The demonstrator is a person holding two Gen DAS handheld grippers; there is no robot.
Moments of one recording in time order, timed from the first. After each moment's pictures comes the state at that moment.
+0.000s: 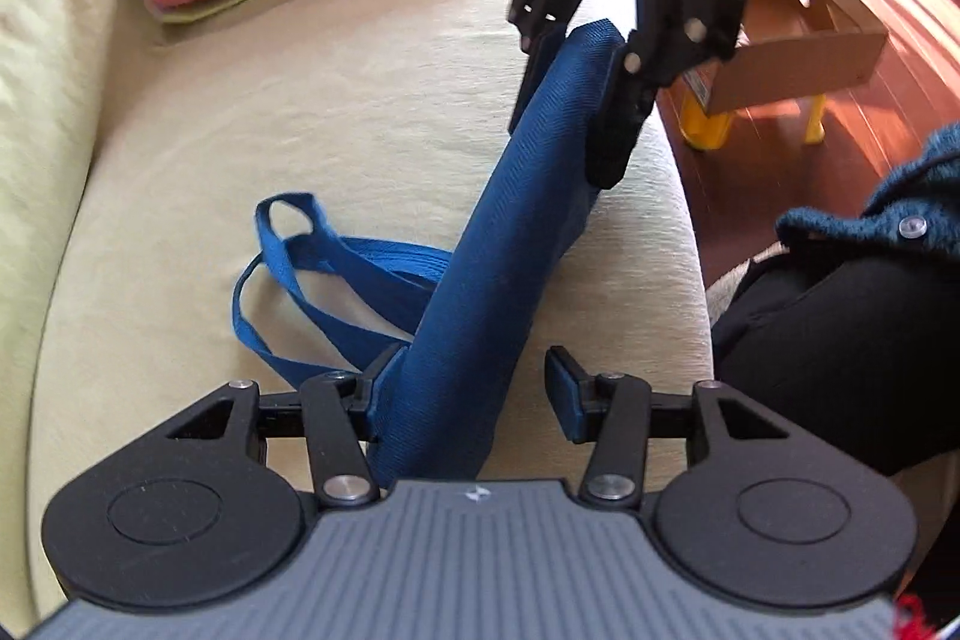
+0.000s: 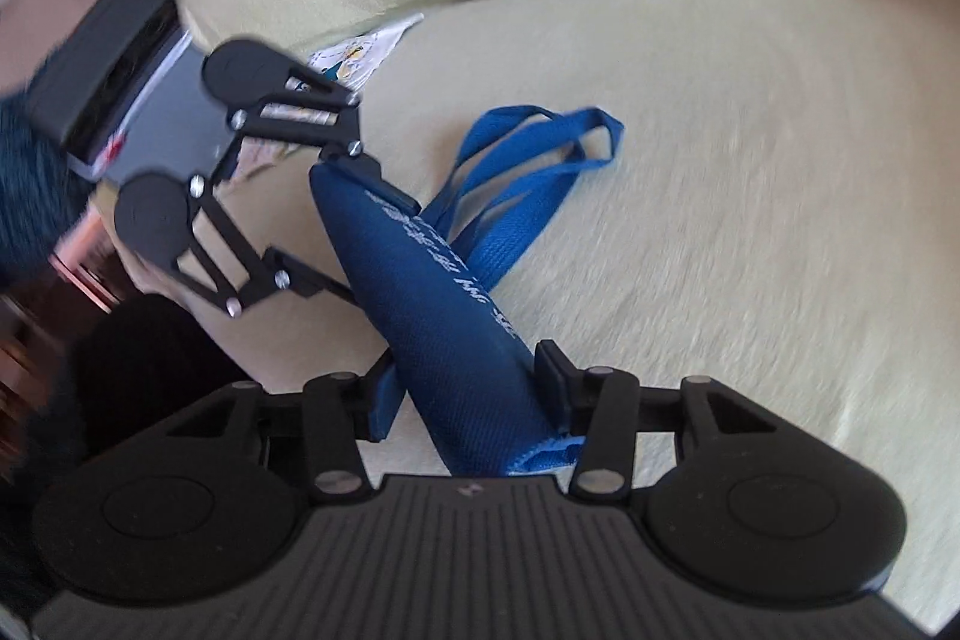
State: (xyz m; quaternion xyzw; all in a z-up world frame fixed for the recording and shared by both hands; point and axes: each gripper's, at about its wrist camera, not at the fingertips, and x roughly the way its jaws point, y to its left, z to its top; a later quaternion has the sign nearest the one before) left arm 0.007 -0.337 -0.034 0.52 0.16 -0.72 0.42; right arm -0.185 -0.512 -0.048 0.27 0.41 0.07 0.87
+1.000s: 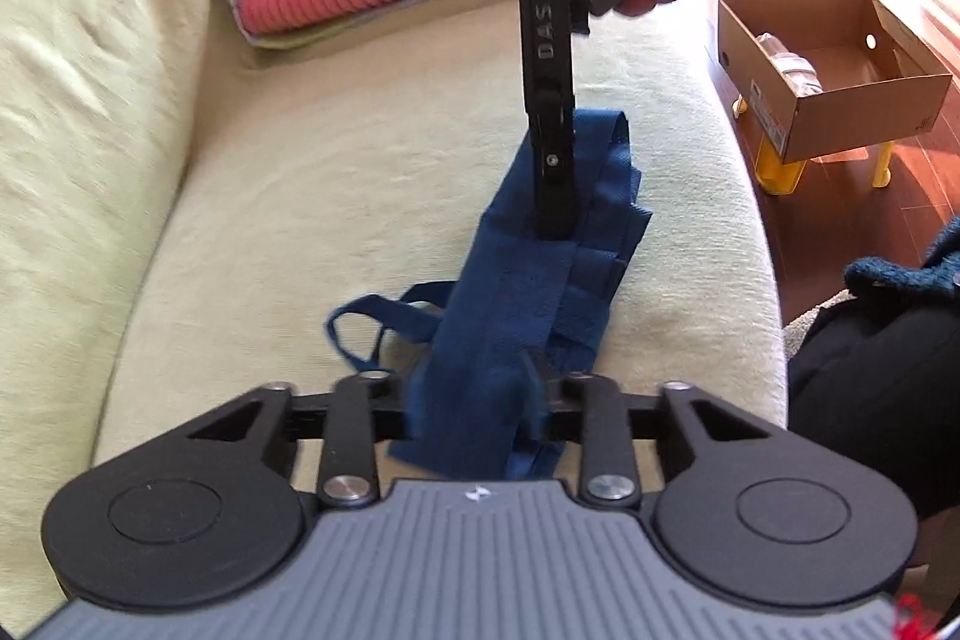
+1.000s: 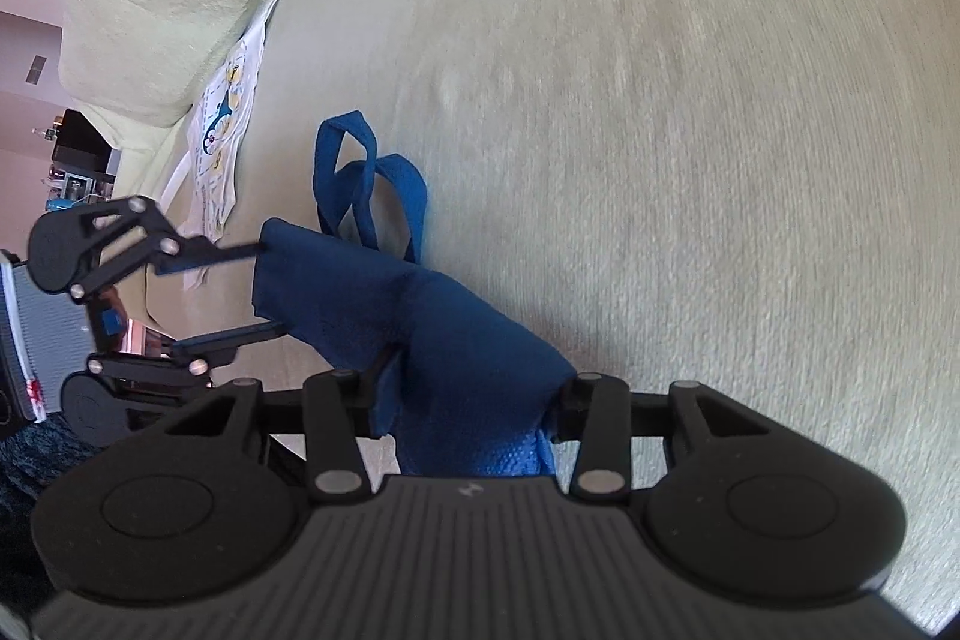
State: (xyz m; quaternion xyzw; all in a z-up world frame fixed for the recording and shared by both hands) left arm 0.017 -0.356 -0.017 0.49 0.12 -0.72 0.47; right arm -0.143 -0.591 -0.065 0.43 0.51 0.03 0.75
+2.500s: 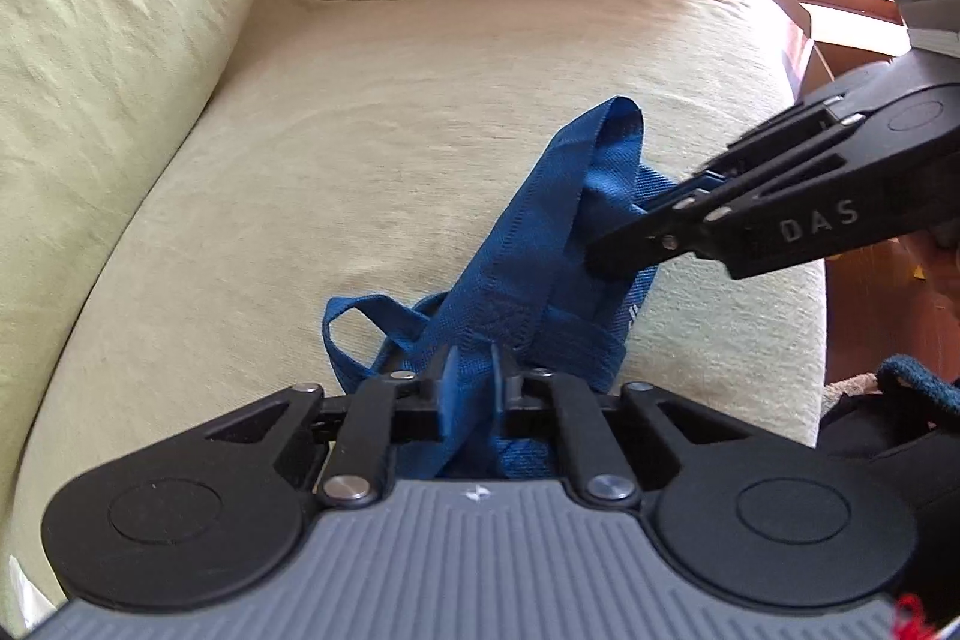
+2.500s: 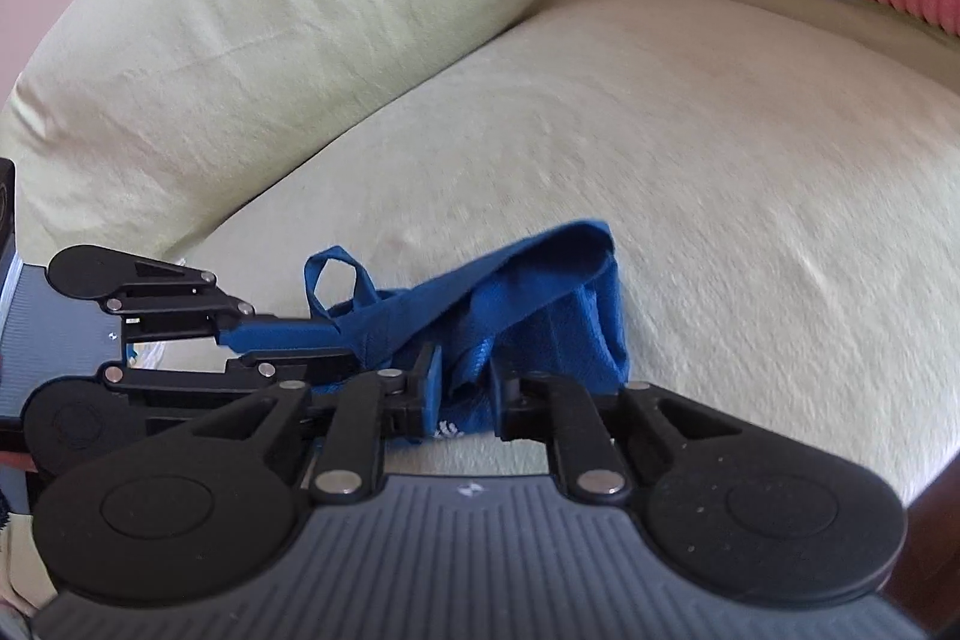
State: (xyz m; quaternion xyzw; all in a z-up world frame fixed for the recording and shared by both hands) left arm 0.013 -0.384 -0.035 0.47 0.19 -0.66 0.56; right arm -0.182 -0.454 -0.053 0.35 0.25 -0.28 0.86
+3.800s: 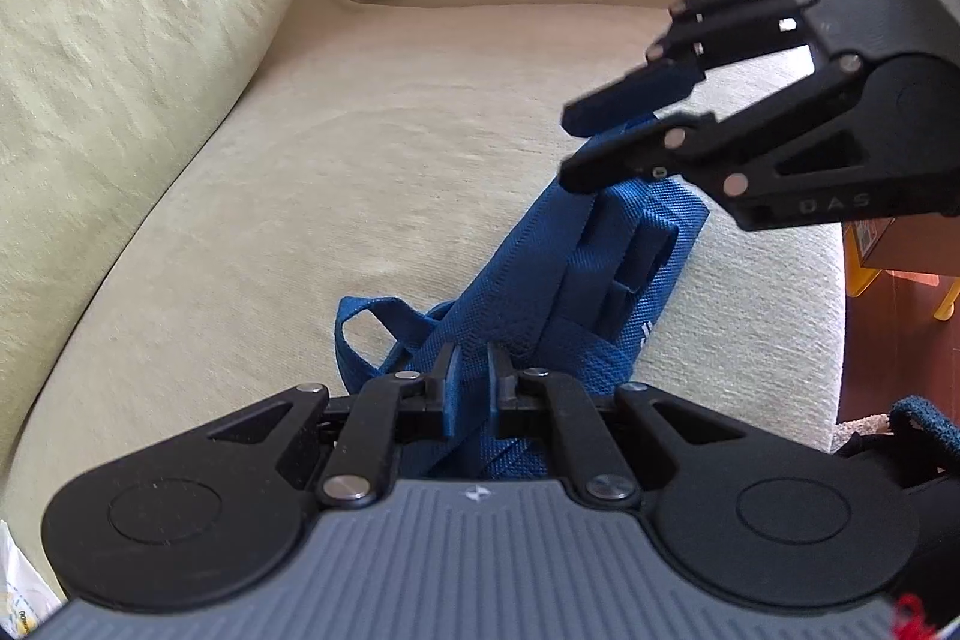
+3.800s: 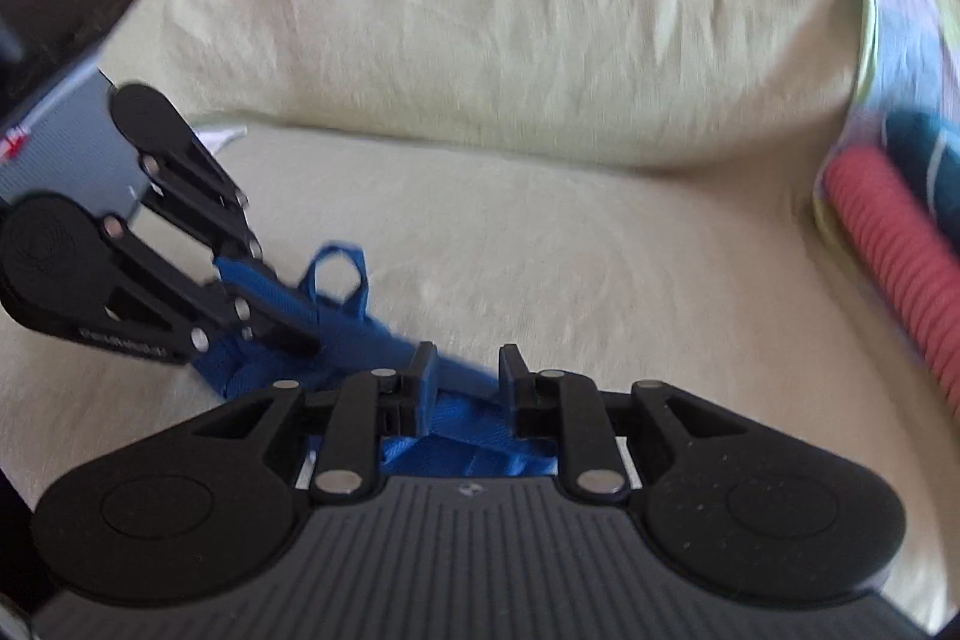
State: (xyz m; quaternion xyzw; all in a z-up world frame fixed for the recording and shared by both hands) left arm 0.015 -0.381 -0.038 0.45 0.19 -0.66 0.58; right arm -0.172 -0.447 -0.035 0.01 0.26 -0.17 0.95
